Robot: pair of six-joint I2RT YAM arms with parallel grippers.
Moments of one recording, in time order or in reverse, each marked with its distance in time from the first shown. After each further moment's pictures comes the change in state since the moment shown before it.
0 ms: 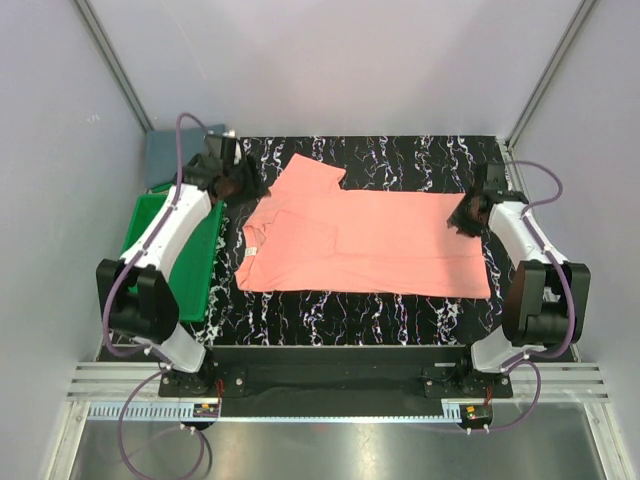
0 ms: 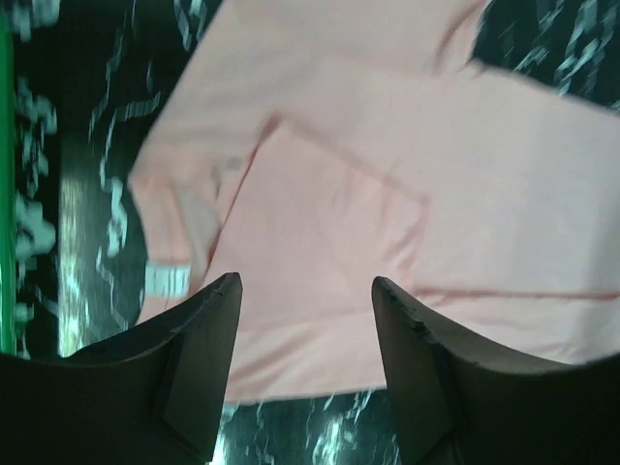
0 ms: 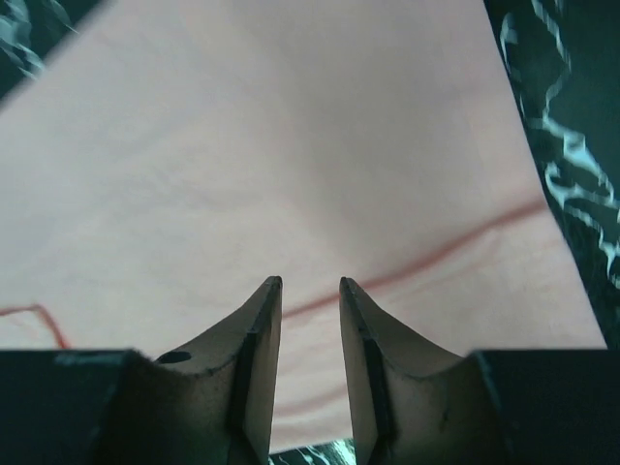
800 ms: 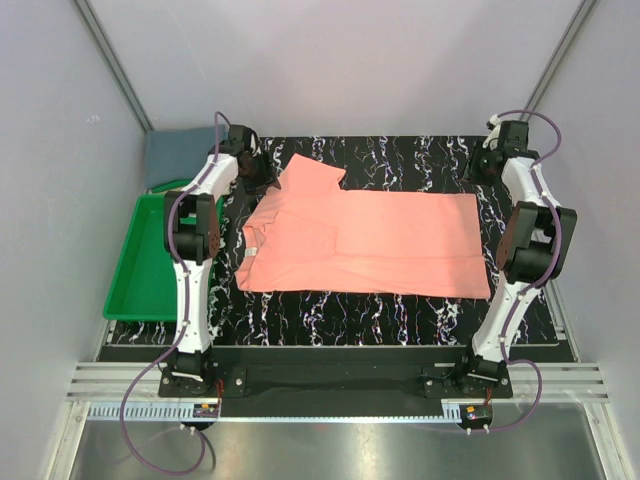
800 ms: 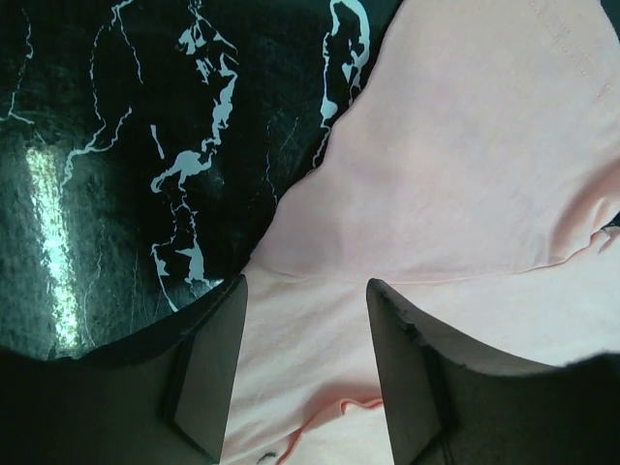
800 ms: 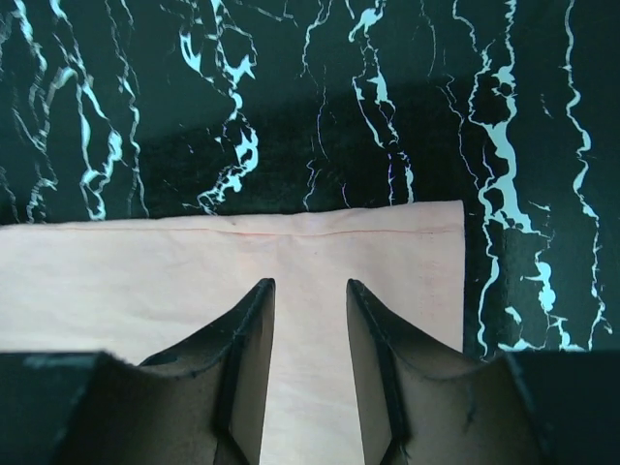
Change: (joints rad) left arm 0.106 0.844 0.693 0.011 0.176 0.116; right arm -0.143 0.500 0.616 0.104 -0.291 -0.429
